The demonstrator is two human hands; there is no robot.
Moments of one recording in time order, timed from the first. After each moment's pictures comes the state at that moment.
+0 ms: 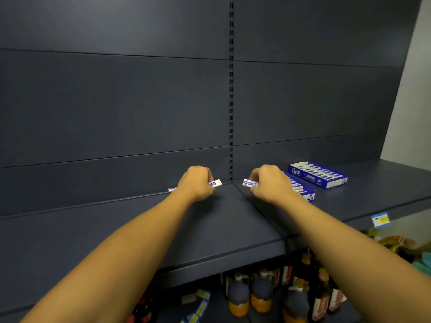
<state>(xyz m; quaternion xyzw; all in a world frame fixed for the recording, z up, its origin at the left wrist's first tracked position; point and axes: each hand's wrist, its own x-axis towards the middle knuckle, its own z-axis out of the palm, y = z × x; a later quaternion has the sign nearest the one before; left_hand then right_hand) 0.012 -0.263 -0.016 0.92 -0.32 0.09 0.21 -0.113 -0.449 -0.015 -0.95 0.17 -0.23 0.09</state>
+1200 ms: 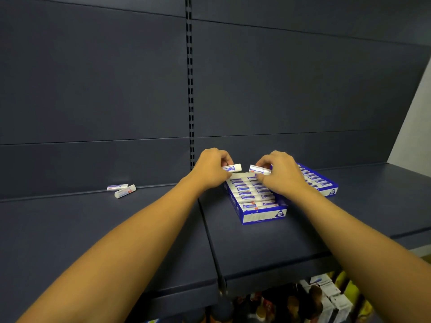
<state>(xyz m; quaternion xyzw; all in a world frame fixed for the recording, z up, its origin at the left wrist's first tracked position) 0.032 -0.473 -0.024 0.86 -0.38 0.11 0.31 -0.065 -0.662 -0.035 -0.94 0.10 -0.28 0.14</state>
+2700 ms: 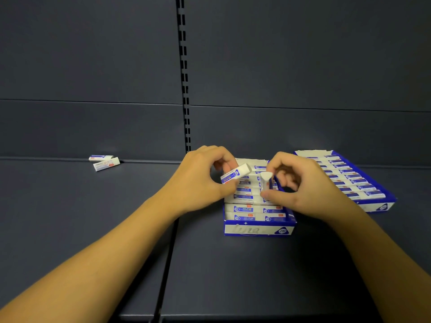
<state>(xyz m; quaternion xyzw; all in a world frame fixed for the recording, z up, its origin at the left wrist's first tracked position) 0.003 -0.491 -0.062 0.84 -0.36 0.15 0.37 -0.056 -0.724 -0.057 -0.91 -0.14 -0.15 0.35</state>
